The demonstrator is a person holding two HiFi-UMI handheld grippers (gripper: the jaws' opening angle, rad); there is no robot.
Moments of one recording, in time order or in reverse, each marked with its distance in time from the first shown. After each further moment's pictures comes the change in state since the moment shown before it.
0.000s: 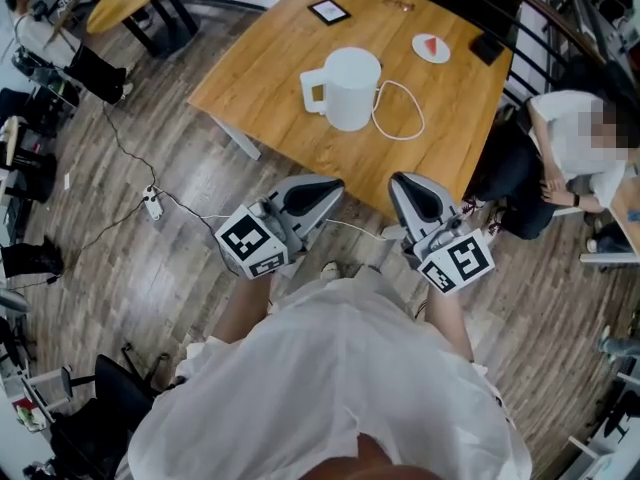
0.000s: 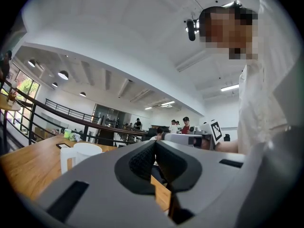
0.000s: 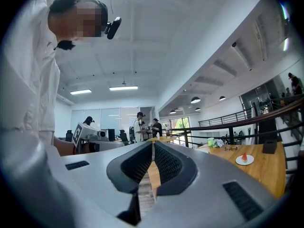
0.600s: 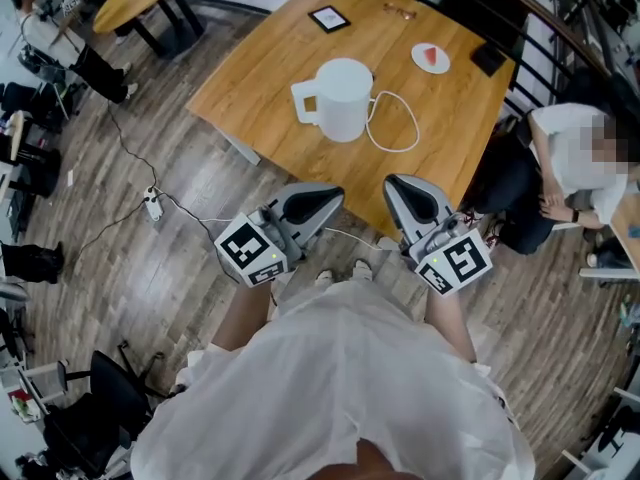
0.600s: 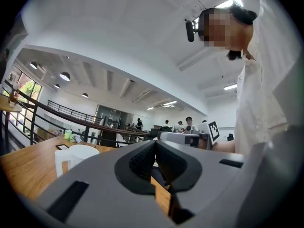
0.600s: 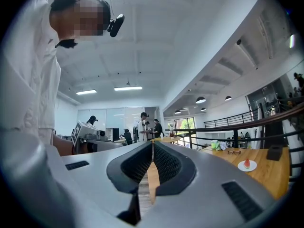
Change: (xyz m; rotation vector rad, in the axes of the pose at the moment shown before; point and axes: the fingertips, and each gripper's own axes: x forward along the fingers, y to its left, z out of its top) left arm 0.035 -0.001 0.001 0.000 -0.004 0.032; right arm 0.000 -0.032 0.009 -0.022 0.002 0.065
